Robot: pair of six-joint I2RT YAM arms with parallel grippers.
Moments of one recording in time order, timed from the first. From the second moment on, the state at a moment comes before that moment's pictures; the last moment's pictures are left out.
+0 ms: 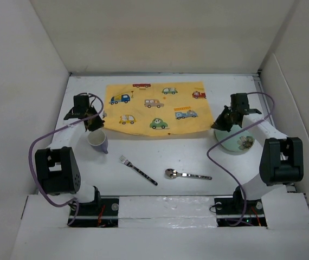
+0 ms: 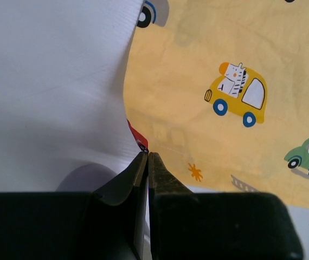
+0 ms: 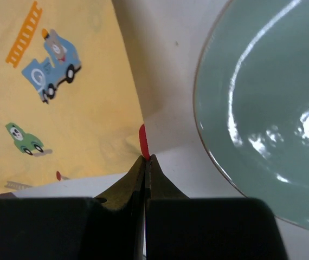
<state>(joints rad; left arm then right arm) 0.06 1.47 0.98 -0.43 0.08 -0.48 0.04 1.57 1.04 -0.46 -0.20 0.69</state>
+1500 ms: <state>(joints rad) -0.04 1.08 1.05 -0.49 0.37 -0.54 -0.40 1.09 0.61 -0.54 -0.01 0.98</state>
